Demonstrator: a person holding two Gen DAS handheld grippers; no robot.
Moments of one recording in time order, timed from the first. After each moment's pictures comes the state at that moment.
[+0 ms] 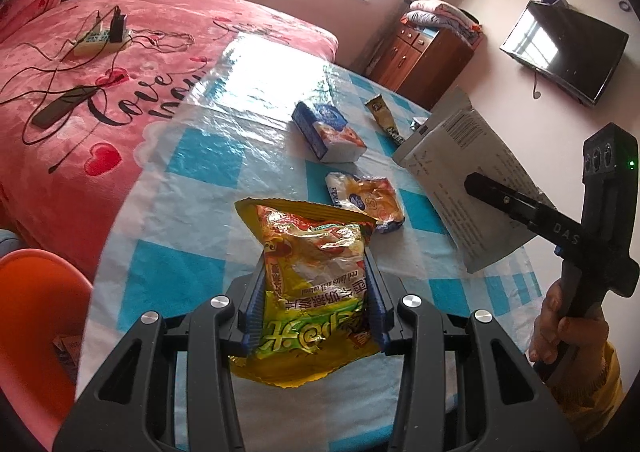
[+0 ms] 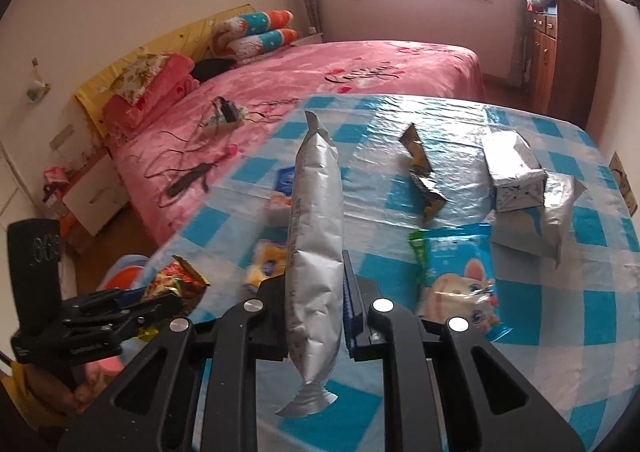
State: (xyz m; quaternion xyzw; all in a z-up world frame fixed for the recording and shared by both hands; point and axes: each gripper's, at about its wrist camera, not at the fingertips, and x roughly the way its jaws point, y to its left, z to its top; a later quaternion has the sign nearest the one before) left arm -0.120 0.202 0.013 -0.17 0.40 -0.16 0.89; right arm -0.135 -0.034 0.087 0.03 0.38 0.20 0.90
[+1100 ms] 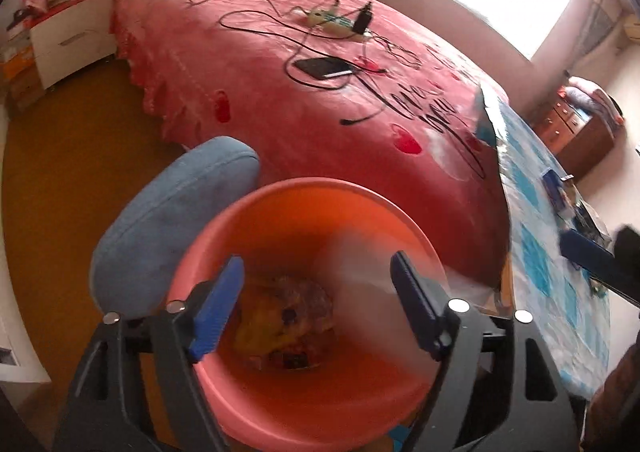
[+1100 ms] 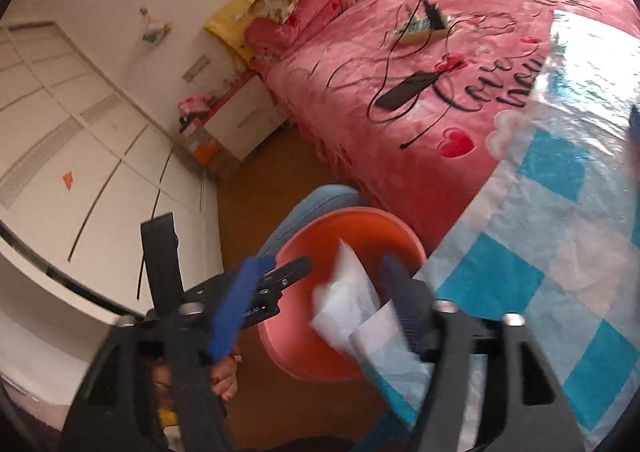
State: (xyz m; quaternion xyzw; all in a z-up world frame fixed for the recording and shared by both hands) left arm -0.206 0.412 -0.038 -0.24 0.42 0.13 0.87; right arm -0.165 0.209 0.056 0.07 0.48 0.45 0.75
